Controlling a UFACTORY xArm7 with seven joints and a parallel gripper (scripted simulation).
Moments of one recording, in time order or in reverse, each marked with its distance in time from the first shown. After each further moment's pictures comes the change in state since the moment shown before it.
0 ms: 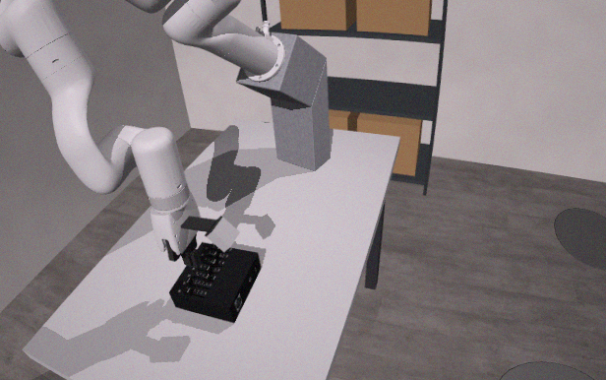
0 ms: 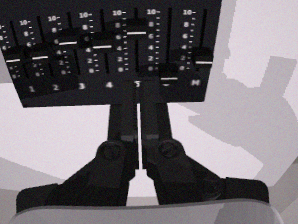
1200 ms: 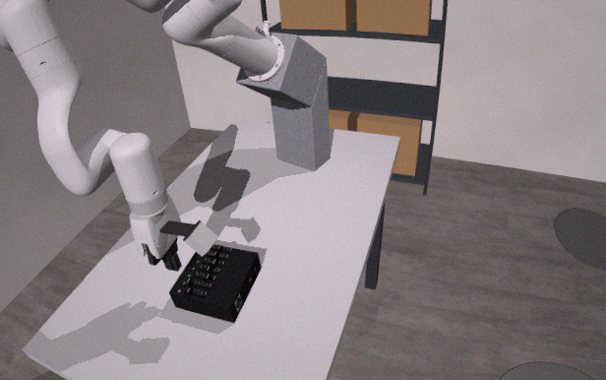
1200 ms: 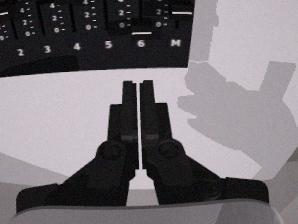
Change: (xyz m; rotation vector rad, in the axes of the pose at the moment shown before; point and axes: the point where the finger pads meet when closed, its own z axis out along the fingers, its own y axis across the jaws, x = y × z) arm -0.037 0.019 0.003 -0.005 -0.001 -0.002
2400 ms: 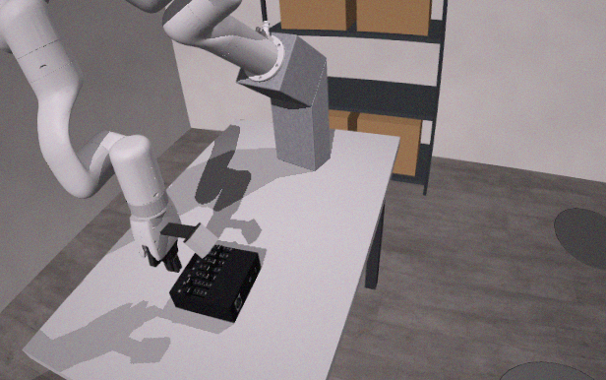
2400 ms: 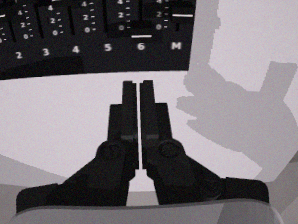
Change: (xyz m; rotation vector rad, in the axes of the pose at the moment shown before) arm 0.000 0.000 0.004 0.004 0.001 0.002
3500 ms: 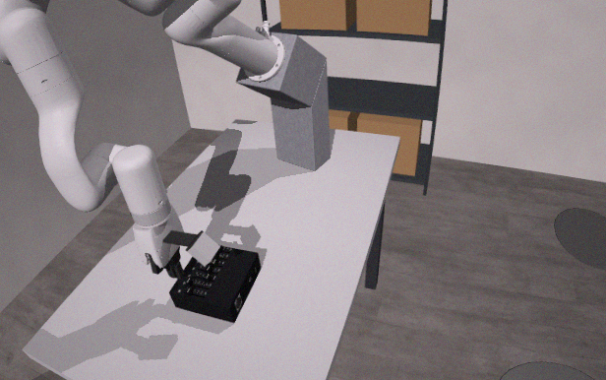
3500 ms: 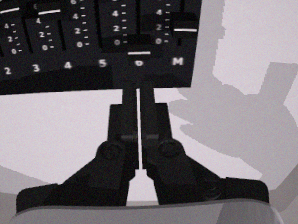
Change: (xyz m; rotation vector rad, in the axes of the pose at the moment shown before) arm 0.001 0.002 0.018 0.001 0.000 0.000
